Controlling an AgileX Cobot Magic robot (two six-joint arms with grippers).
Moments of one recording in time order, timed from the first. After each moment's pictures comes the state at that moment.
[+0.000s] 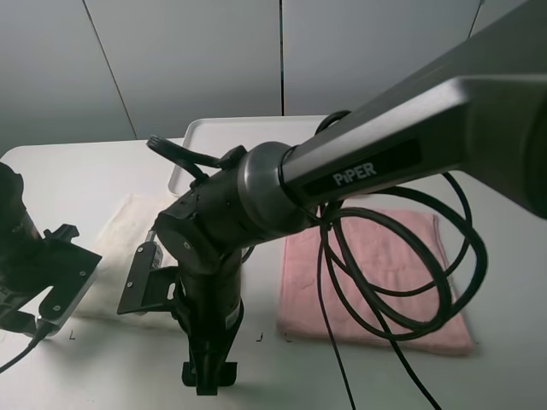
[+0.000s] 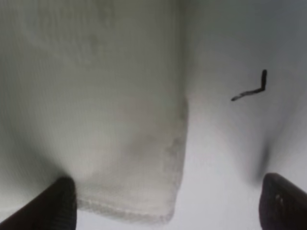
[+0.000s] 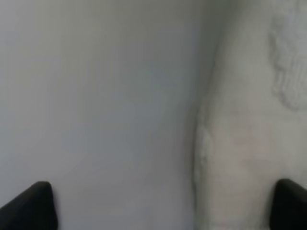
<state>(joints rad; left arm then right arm) -0.16 1.81 -0.65 0.26 0.55 1.36 1.11 2.18 -1.31 0.10 0.73 -0.53</state>
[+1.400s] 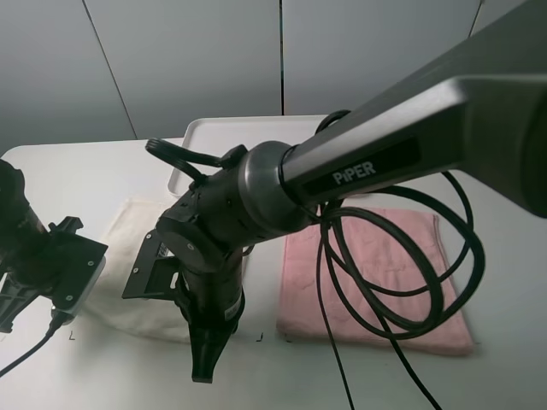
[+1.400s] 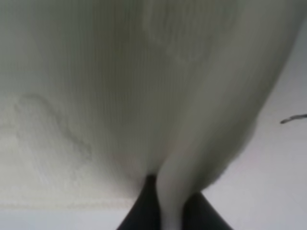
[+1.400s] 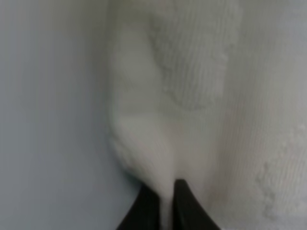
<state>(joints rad) -0.16 1.80 -0.66 0.21 0.50 1.35 1.11 2.18 -1.32 0.02 0.70 -0.38</state>
